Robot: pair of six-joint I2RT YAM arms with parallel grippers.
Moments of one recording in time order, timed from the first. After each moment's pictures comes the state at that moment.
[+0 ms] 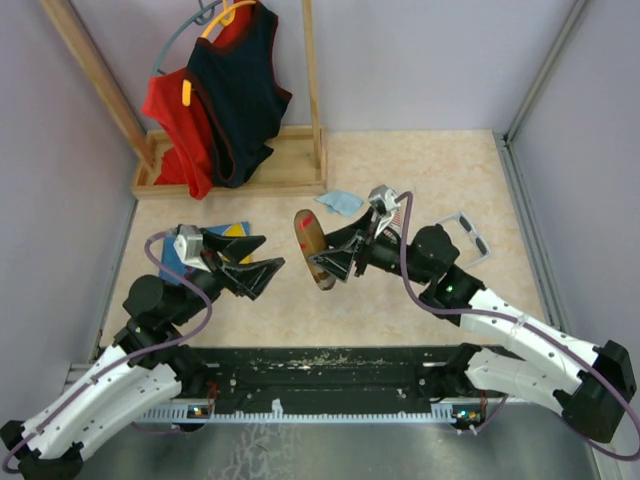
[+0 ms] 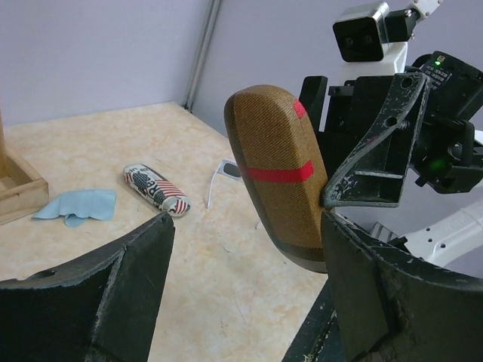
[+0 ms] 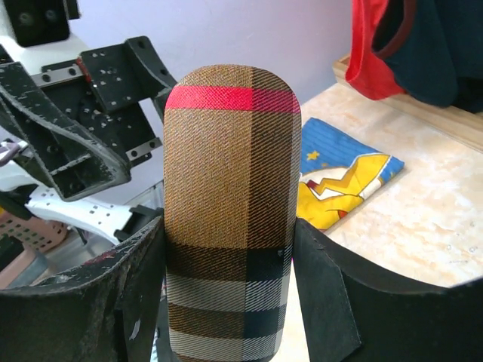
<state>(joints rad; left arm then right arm) -0.77 0.45 0.53 0.20 0.11 -0.39 0.82 0.93 0.71 0.35 -0.37 0.47</state>
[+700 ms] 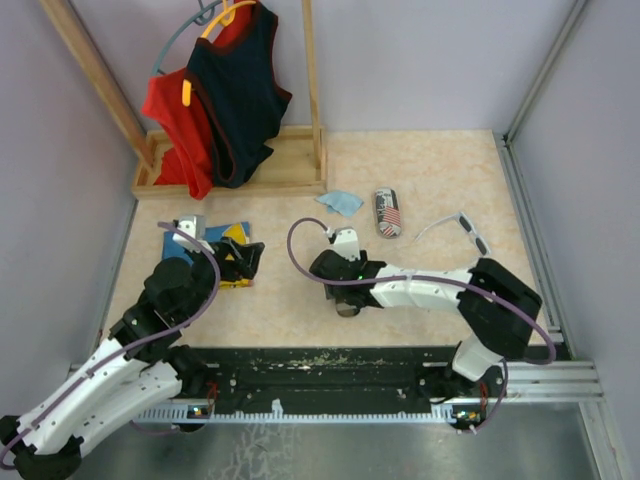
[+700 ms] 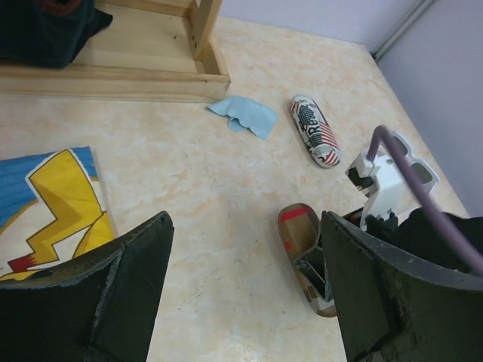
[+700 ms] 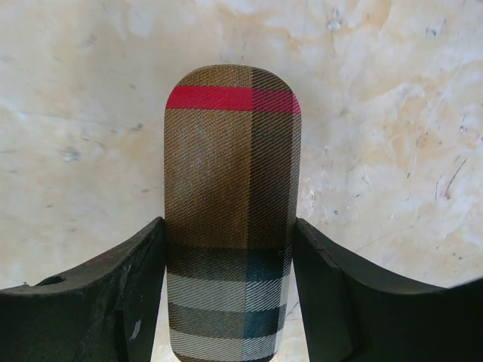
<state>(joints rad) -0.77 0.54 0.64 -0.23 -0.38 -0.46 1.03 1.54 0.90 -0.36 0.55 0.67</state>
